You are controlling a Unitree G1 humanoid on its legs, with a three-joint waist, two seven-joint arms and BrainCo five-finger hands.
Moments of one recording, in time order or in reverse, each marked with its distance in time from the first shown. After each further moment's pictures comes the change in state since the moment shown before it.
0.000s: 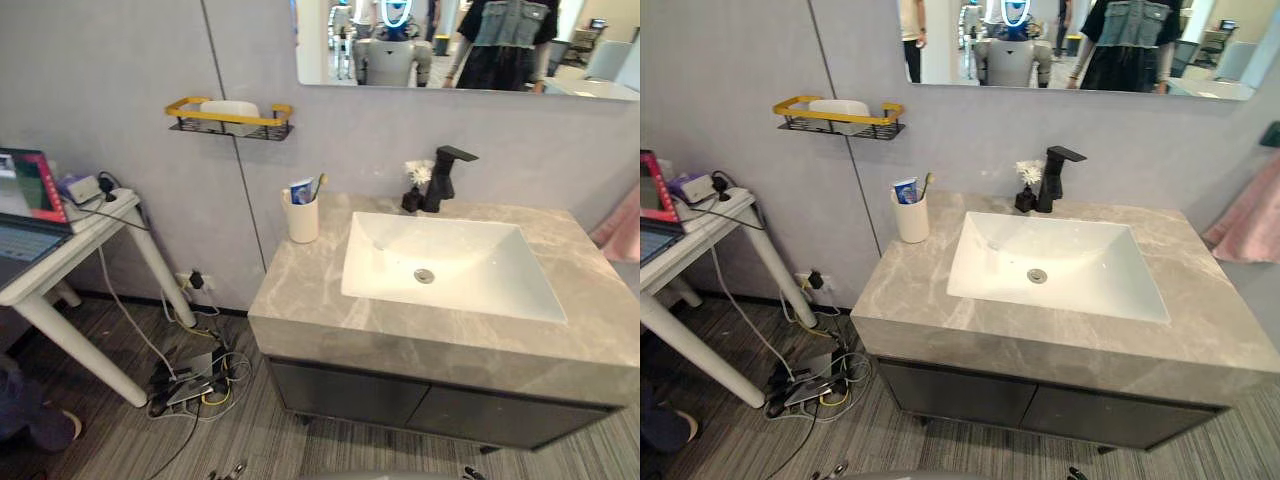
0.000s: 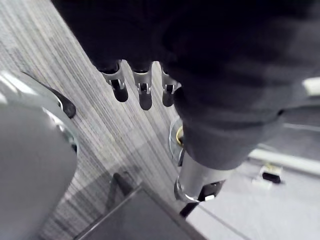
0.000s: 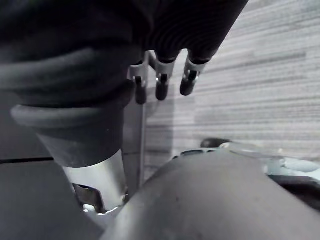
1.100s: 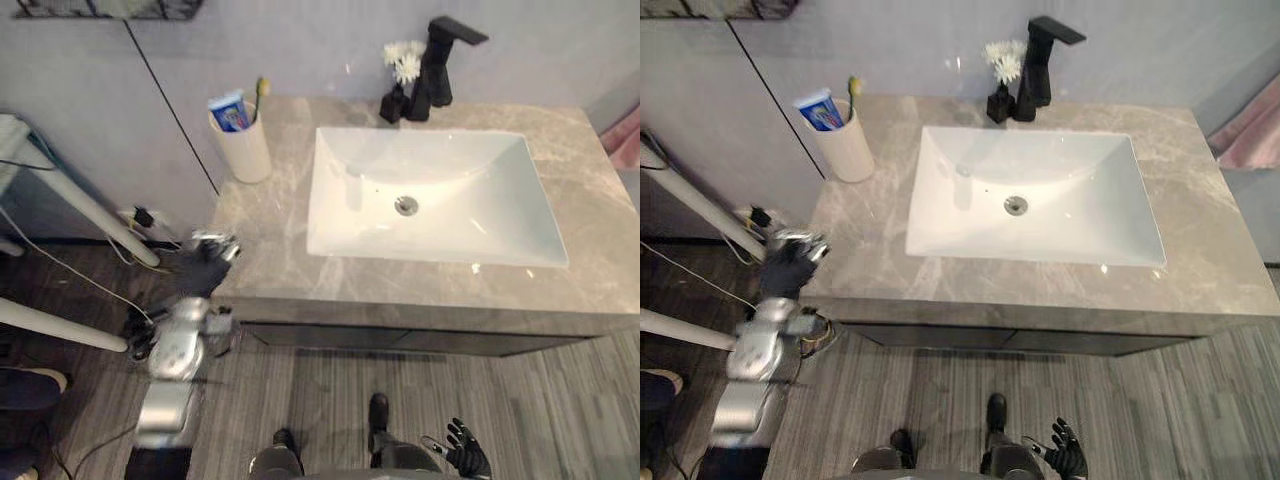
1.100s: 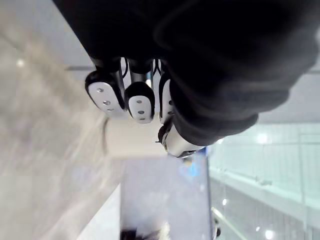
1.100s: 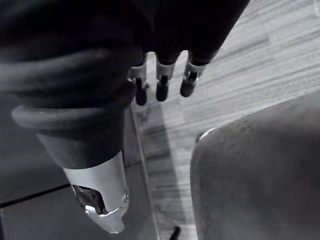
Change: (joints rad) left arm -0.012 0.329 -0.324 -1.307 -0.064 -0.087 0.051; right arm 0.137 0.052 0.056 -0.349 0.225 -0.041 -0.011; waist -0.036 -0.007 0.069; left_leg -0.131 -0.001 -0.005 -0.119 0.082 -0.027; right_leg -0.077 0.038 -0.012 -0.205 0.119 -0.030
